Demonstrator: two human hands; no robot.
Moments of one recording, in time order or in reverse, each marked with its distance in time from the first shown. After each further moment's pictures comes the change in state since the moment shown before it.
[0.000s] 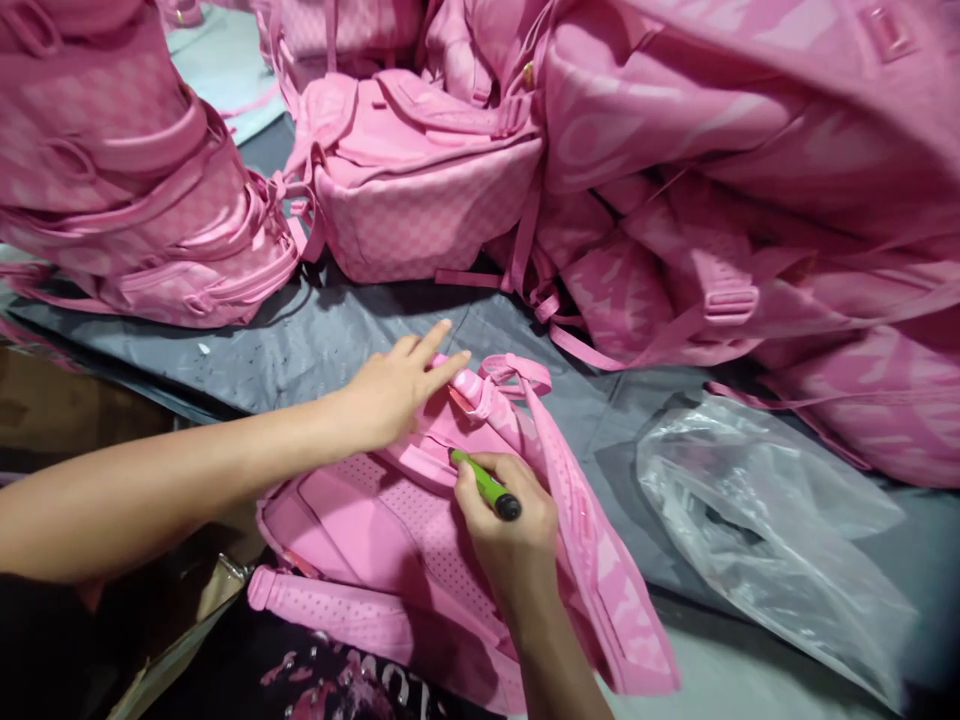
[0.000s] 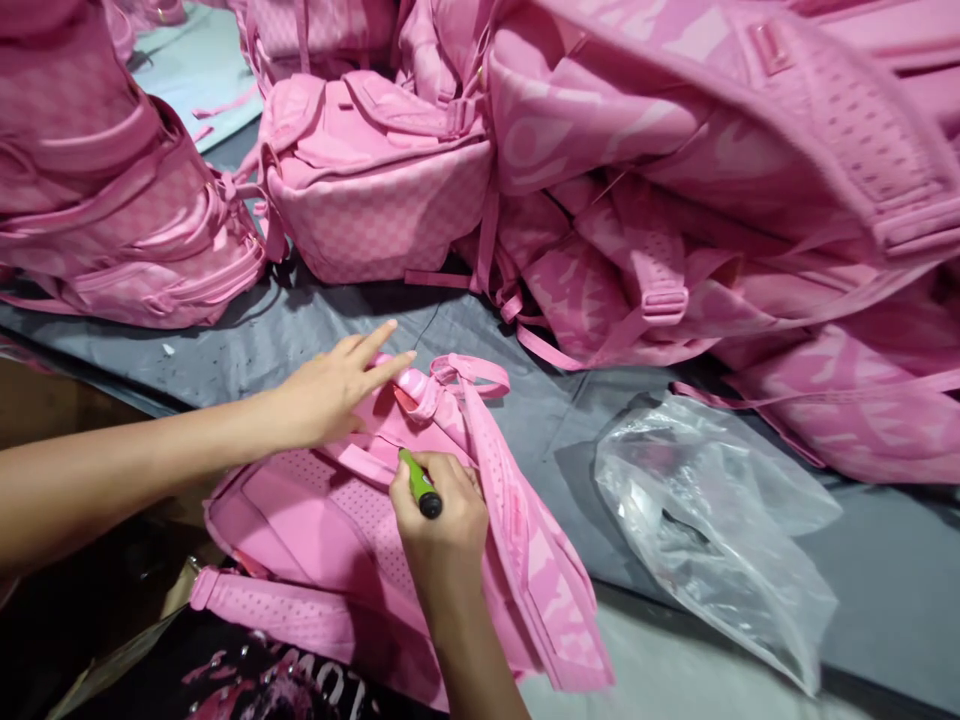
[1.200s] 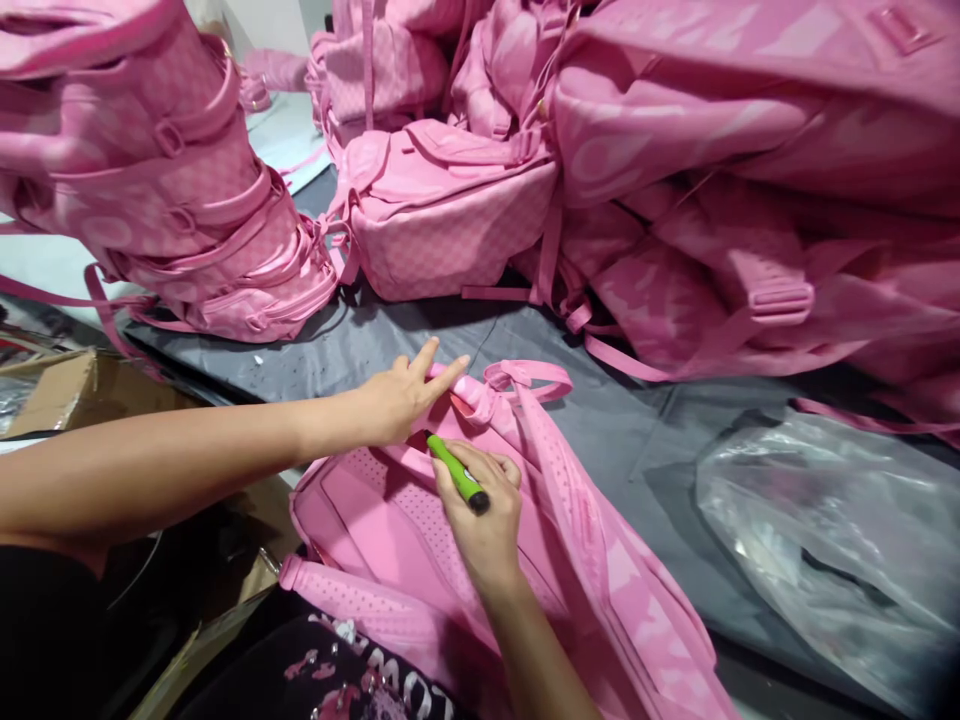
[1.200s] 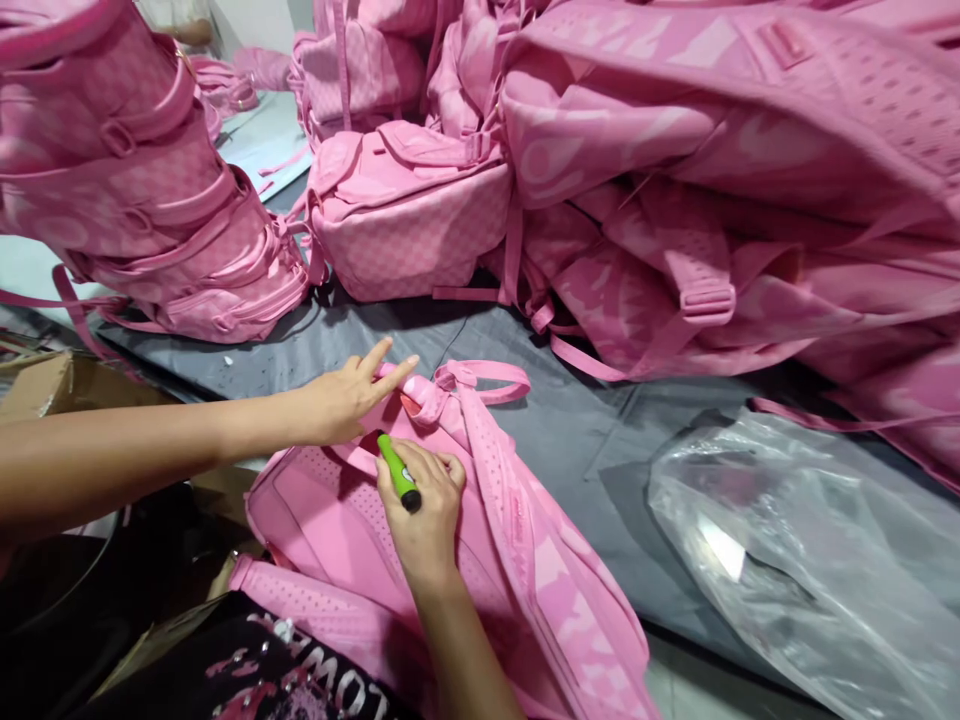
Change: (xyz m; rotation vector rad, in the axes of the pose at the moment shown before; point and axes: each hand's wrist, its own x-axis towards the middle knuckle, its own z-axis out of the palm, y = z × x) left_hand -0.012 -0.007 0.005 0.142 -0.149 -0.053; right_hand -0.007 0.006 0.044 0.238 0.066 -0.253
